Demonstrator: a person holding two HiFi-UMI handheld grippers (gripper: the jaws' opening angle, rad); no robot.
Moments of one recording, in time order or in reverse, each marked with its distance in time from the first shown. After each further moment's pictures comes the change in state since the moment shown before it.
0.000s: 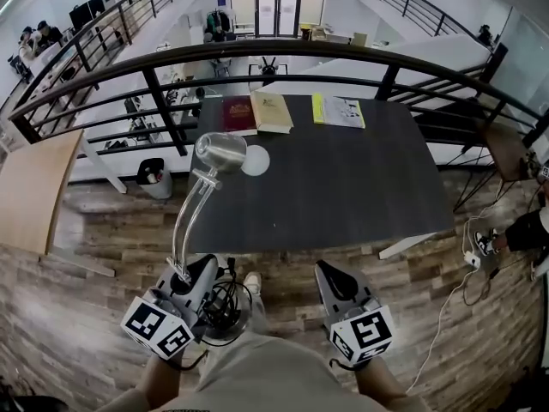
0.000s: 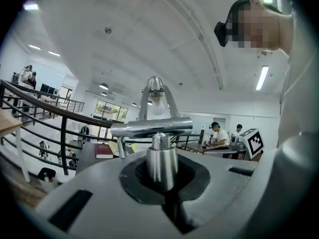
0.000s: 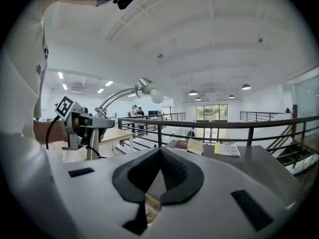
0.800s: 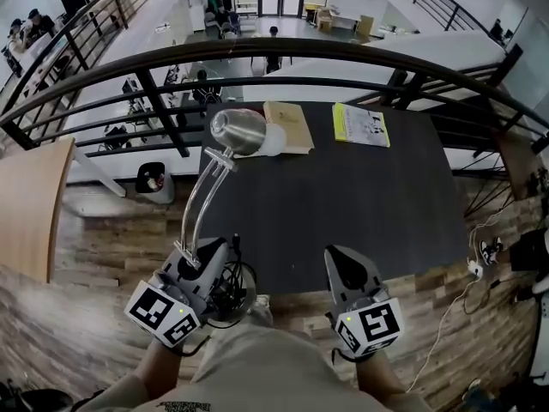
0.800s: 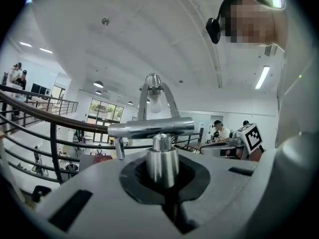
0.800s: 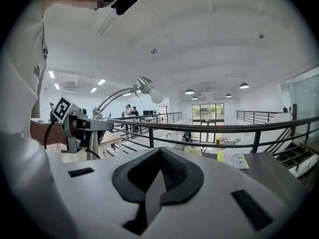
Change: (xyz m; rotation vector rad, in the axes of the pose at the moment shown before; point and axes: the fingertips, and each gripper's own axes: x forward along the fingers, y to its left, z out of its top) left arm 0.147 0.171 0.074 0.027 0.034 -0.058; right arm 0.207 -0.088 0.072 0.023 0.016 -0.046
